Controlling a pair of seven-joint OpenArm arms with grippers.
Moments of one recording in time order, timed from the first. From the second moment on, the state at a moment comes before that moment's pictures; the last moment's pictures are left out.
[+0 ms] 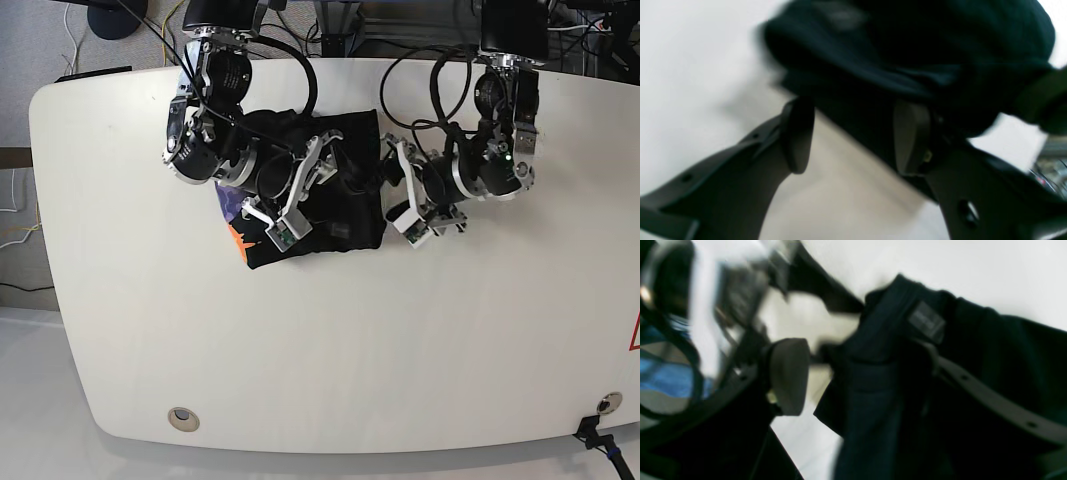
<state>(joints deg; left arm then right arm) 0.9 -10.1 4.9 96.3 -27.3 -41.8 56.2 -4.1 -9.0 4.5 109.3 35.3 38.0 -73.8</state>
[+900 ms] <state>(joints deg) 9.0 -10.0 12.7 107.7 -26.6 -41.8 58.4 7.7 -3.3 9.5 96.5 25.0 38.2 -64.1</state>
